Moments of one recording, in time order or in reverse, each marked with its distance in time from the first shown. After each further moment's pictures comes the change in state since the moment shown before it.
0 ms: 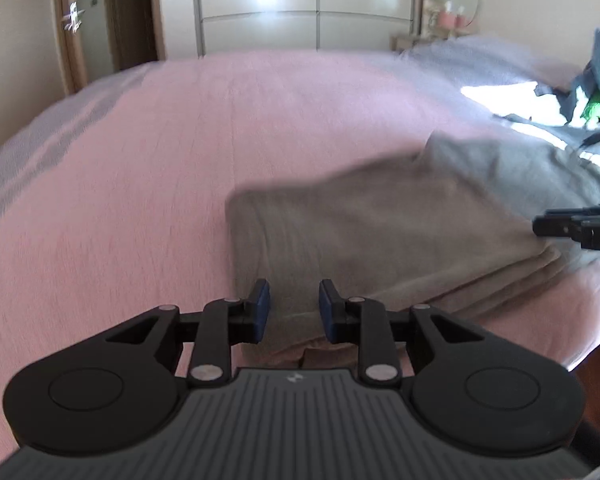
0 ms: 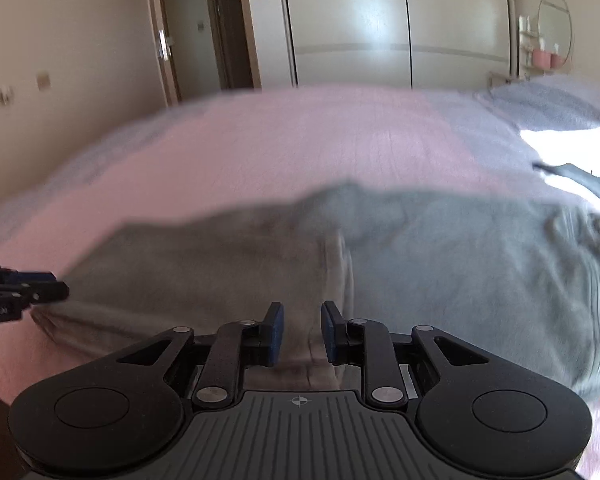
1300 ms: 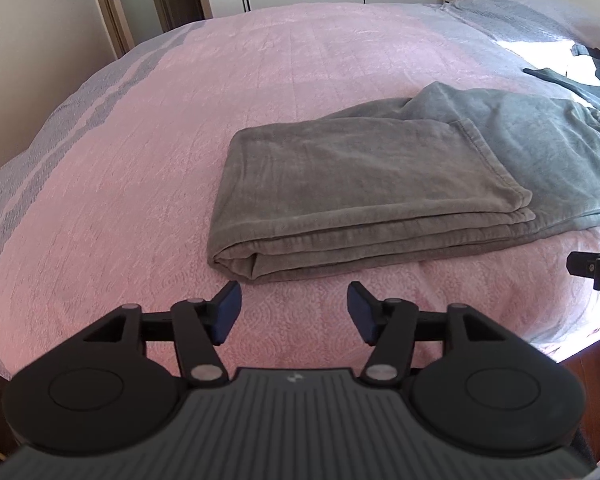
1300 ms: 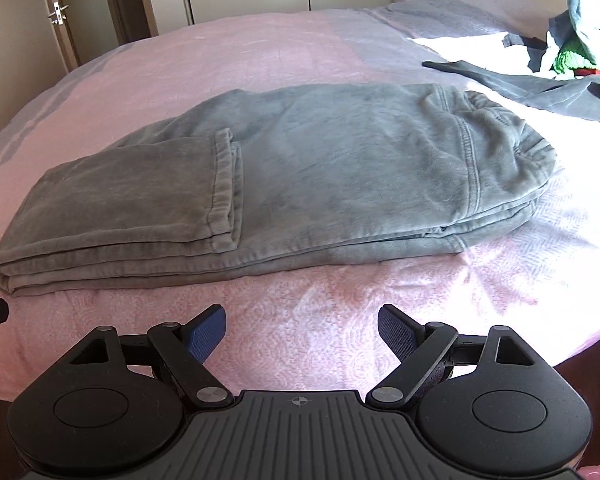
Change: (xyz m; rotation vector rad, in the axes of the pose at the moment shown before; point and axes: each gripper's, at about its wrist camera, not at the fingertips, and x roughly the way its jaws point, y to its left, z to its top) left arm -0.055 -0.071 -0.001 -0.009 0.165 0.183; right arm -0.068 -0.015 -0.030 0.217 0.182 -0.232
